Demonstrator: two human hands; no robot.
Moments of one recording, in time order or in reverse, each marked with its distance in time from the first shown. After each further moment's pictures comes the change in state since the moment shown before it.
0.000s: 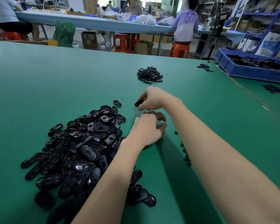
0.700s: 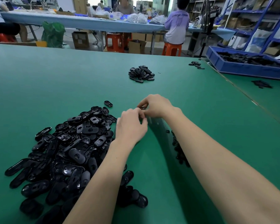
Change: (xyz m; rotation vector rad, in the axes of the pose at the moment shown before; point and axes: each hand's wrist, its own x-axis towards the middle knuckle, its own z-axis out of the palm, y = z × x) left_hand -0.002 -0.008 0.004 0.019 0.224 -0.175; right_hand -0.011 0.048 0.019 -0.138 0.084 0.007
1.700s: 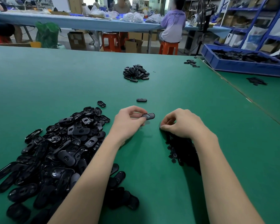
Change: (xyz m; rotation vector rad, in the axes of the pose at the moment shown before) left_hand 0.003 0.007 -0.001 -0.726 -0.166 -0.175; right_hand -0.094 0.063 -0.002 0.061 0.086 0.230
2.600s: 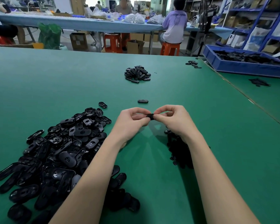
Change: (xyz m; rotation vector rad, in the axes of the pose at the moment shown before) left_hand -0.003 0.005 -0.001 -0.128 -0.091 -0.019; right_hand 0.004 -0.025 0.016 0.788 0.143 0.038
